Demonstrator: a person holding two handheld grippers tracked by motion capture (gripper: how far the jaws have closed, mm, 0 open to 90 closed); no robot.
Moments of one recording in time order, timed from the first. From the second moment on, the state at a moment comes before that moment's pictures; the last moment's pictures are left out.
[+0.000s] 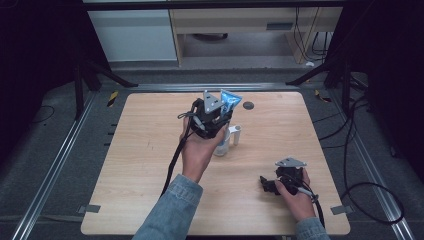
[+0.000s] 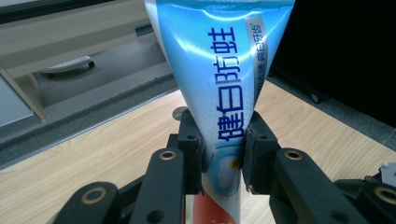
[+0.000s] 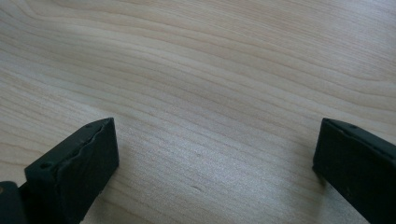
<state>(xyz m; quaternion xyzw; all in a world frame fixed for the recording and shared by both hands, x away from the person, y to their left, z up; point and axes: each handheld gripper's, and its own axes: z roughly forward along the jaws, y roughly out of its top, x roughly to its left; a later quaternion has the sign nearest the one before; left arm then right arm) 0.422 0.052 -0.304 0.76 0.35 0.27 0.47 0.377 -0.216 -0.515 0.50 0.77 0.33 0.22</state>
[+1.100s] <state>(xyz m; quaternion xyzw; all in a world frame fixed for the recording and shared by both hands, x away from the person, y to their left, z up) 0.448 0.055 -0.307 0.72 0.37 0.30 0.51 0.377 -0.217 -0.515 0.50 0.77 0.33 0.22</state>
